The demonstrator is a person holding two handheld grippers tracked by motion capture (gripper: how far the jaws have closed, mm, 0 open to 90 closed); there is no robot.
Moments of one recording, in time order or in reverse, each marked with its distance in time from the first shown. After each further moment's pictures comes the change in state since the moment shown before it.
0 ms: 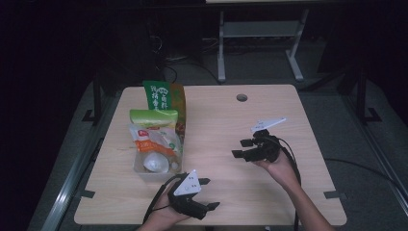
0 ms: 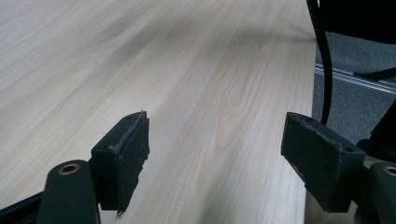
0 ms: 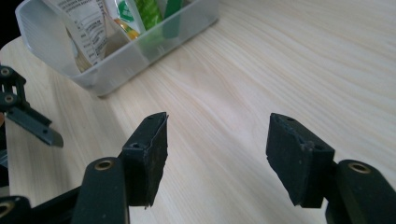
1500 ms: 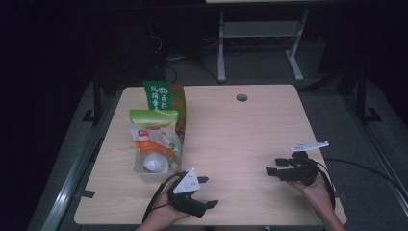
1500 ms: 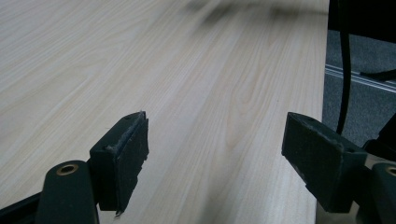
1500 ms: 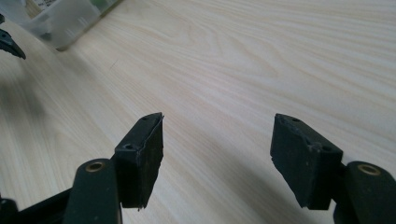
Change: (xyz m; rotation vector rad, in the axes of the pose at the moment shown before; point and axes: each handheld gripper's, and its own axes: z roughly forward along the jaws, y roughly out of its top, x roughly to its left) left arm 0.004 -0.002 0.000 0.002 0.017 -0.015; right arm -0.032 -0.099 -0.057 -0.023 -0.086 0.175
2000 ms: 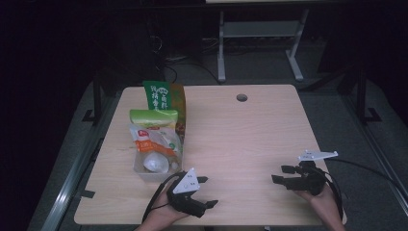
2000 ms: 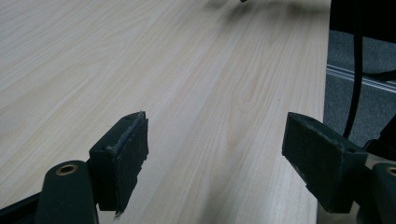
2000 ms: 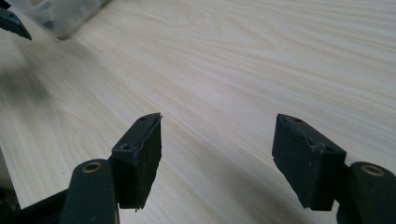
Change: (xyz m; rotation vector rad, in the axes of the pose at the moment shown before) left arm 0.000 -0.001 0.000 0.002 0.003 -0.002; right arm 0.004 -0.025 -0.016 -0.008 -0.017 0.008
